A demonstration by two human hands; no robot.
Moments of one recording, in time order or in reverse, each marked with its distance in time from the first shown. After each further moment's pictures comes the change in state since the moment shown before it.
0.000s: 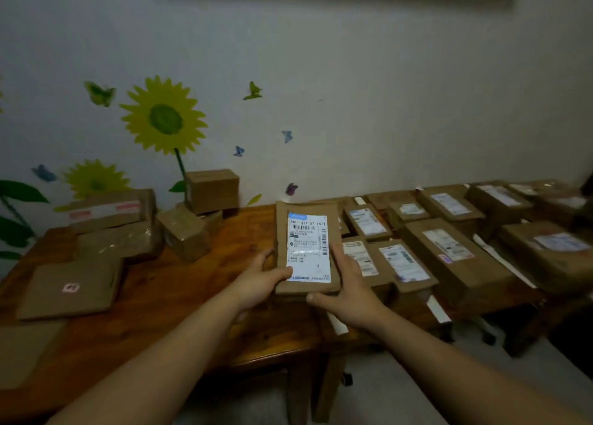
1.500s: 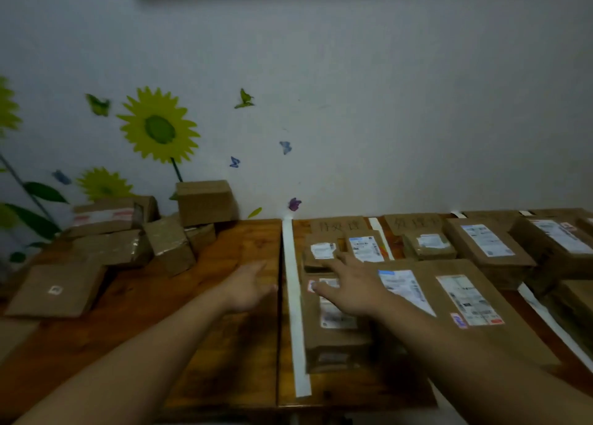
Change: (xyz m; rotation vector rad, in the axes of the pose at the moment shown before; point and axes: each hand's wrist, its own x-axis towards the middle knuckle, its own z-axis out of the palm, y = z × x) left_hand 0.112 0.059 0.088 0.684 0.129 -0.018; right_hand 0.140 0.112 -0.126 -0.434 -0.270 -0.050
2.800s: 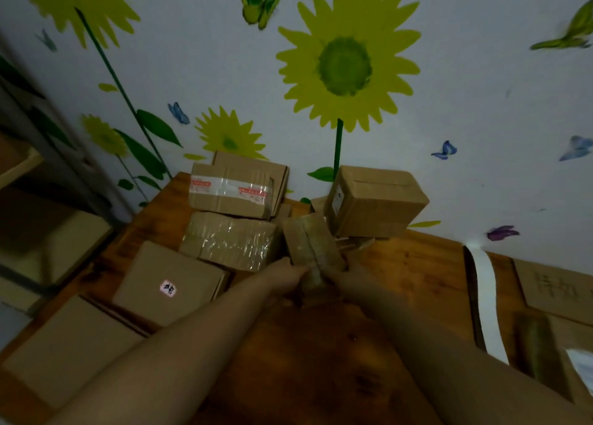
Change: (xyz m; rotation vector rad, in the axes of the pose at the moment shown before) left_hand 0.195 -0.325 -0.174 -0.820 -0.054 -0.562; right_hand 0.369 -0.282 0.219 0.622 -0.407 0.241
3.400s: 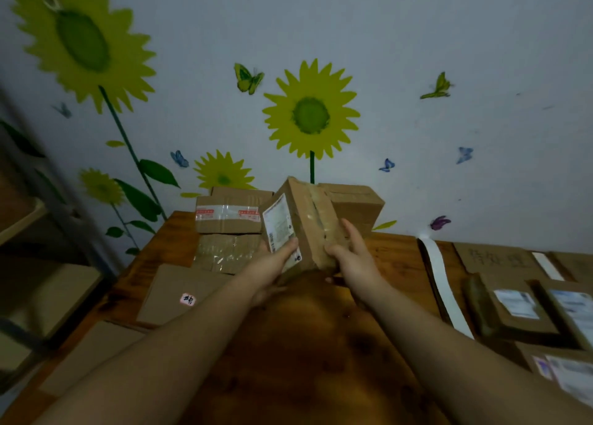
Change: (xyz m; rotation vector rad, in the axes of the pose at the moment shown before) left_hand -0.118 -0.005 -0.033 -0.345 -0.043 0.308; right_hand -0.138 -0.039 0.026 0.434 0.309 -0.309
